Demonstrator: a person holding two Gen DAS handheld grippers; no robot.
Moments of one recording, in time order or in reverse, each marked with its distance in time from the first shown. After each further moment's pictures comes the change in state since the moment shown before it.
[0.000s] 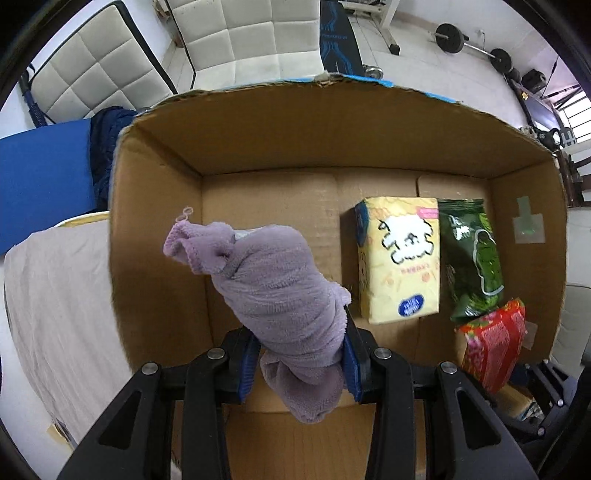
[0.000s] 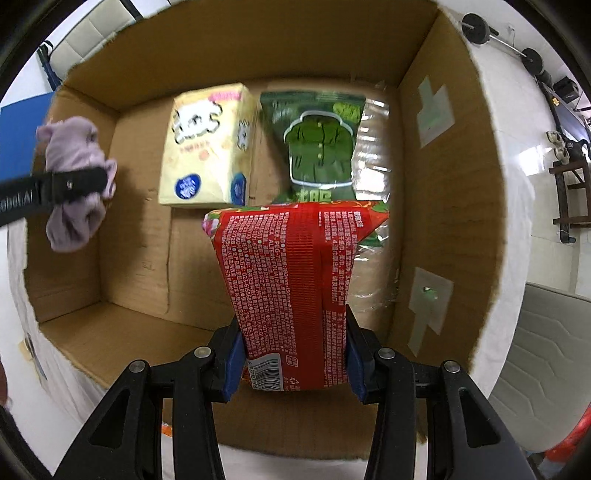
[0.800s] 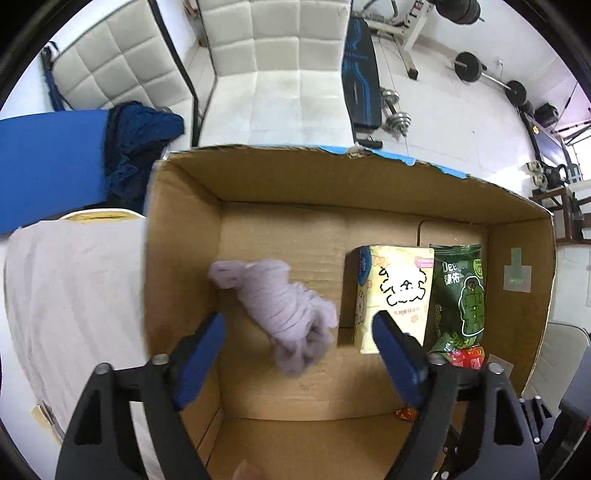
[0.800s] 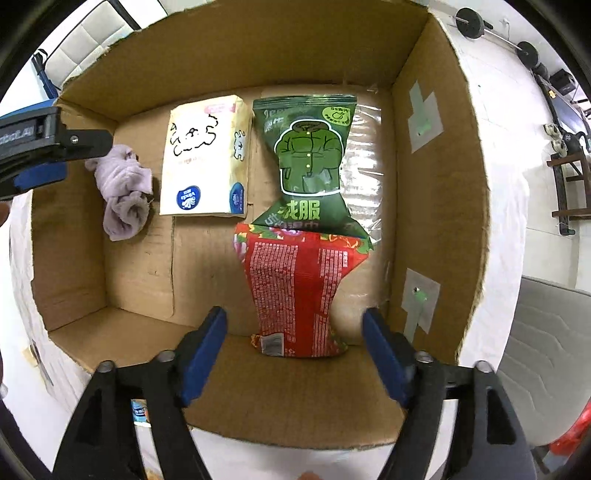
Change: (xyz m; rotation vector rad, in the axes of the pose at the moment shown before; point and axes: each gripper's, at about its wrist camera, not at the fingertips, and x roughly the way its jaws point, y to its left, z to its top) left arm -0.027 0.015 0.013 -0.119 -0.061 0.006; right arm -0.015 -0.003 0.012 0.030 -0.006 -0.002
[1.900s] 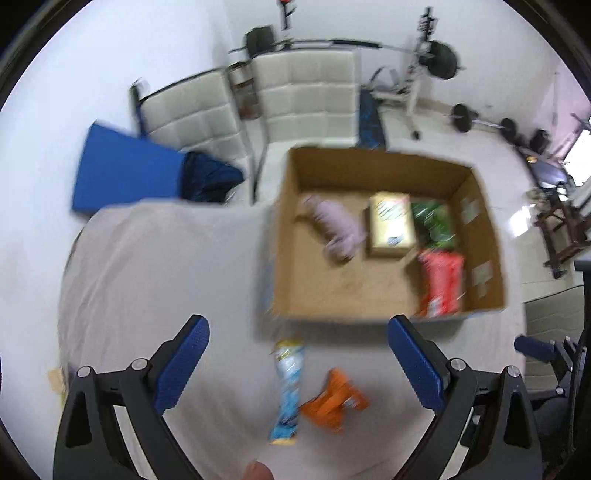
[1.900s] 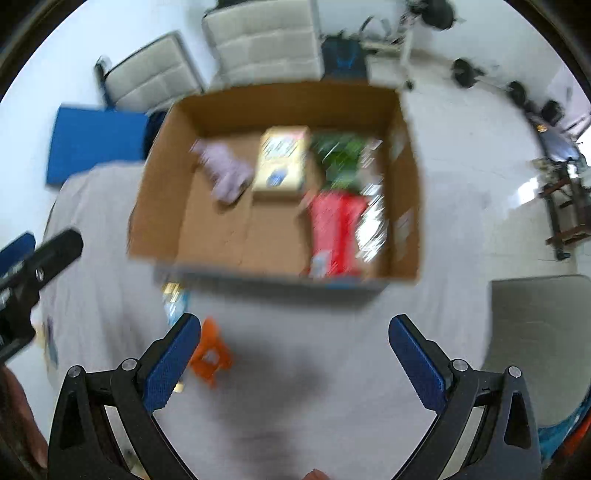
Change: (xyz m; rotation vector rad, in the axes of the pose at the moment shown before) left arm -0.131 0.032 -0.213 -0.020 -0.306 0.122; right arm -0.097 0.034 -0.137 -0.074 -0.217 0.049
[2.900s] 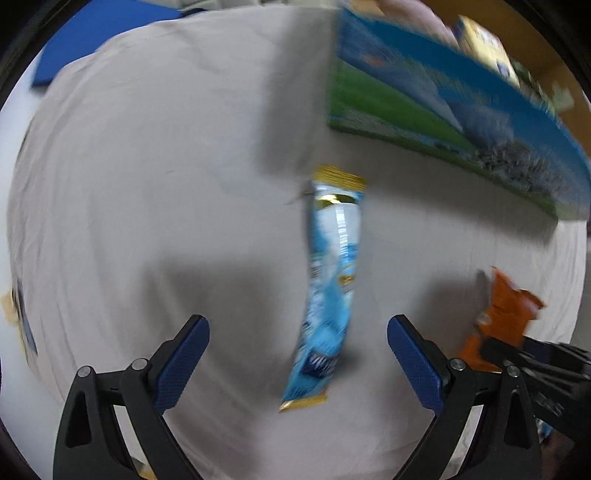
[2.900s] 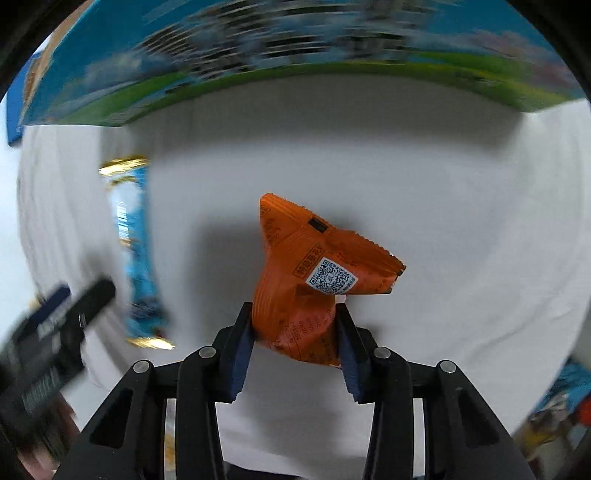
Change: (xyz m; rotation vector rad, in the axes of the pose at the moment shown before) left arm 0.176 0.016 -0.103 -0.055 0.414 -0.049; right arm 0.181 0.021 -0.085 0.099 0.393 0.052
